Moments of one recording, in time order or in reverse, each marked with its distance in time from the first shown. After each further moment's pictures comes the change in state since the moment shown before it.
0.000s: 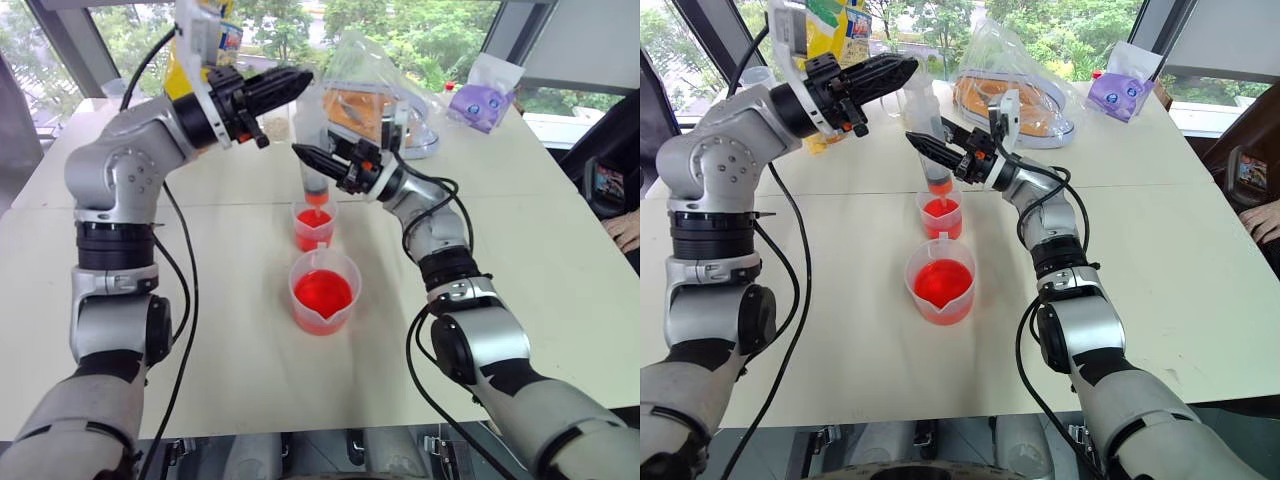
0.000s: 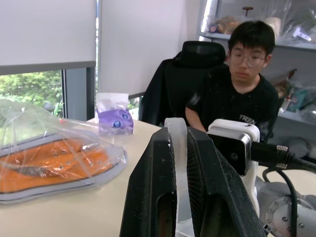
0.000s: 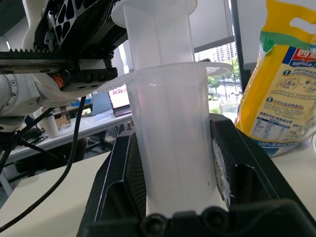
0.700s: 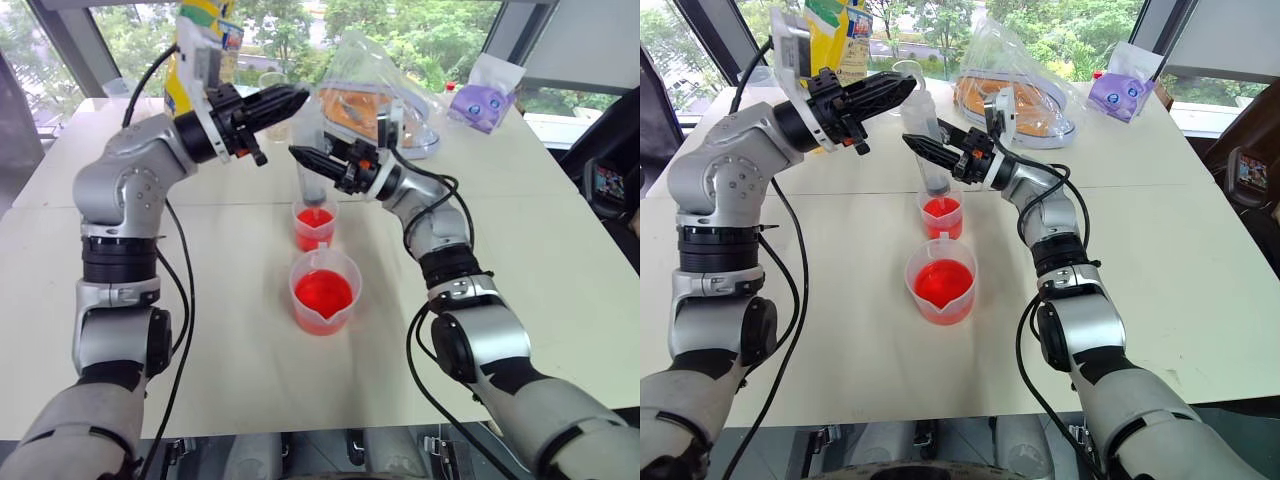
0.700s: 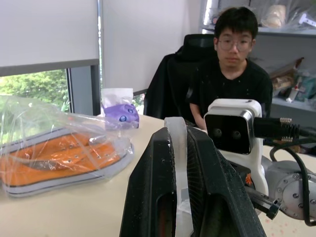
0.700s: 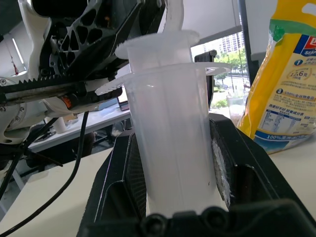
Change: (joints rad) left arm 0.060 -0.011 -0.005 -0.031 0.044 -0.043 -0.024; right arm -0.012 -0.005 -0.001 -0.020 -0.003 0.060 0.001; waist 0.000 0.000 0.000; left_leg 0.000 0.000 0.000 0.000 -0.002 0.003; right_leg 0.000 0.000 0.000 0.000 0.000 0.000
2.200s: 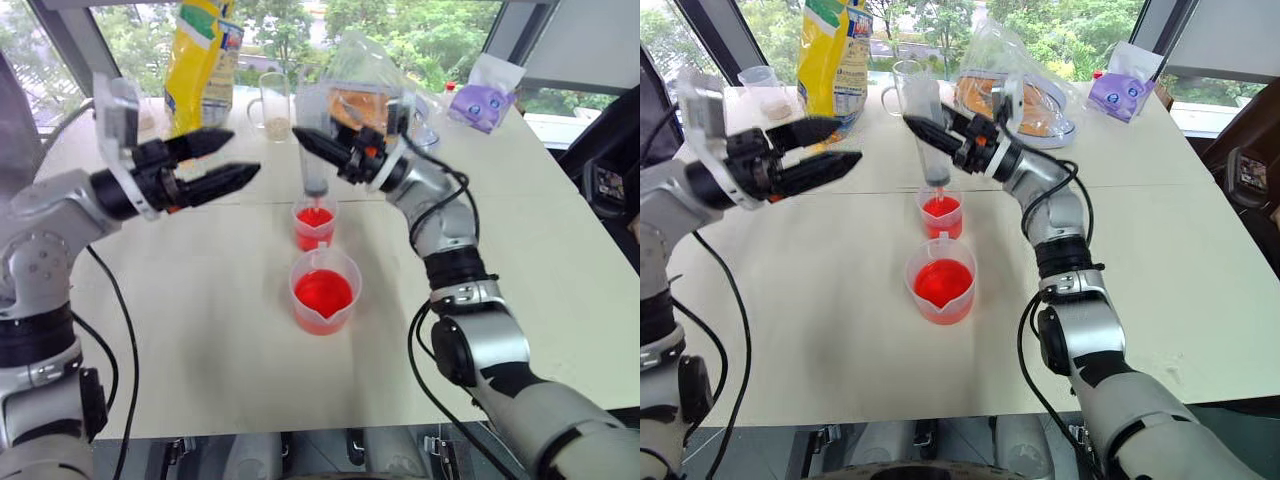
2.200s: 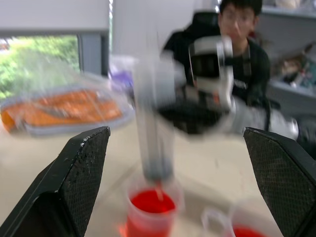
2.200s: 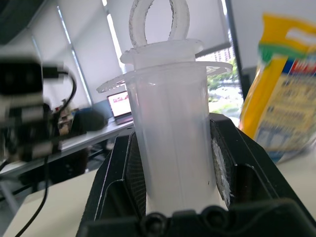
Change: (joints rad) left arm 0.387 0.272 0.199 -0.400 -0.262 0.219 0.016; right arm 0.006 -0.018 -0.030 -0.214 0.030 0.145 -0.114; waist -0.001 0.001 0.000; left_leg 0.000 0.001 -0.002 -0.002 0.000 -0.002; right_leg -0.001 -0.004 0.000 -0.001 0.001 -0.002
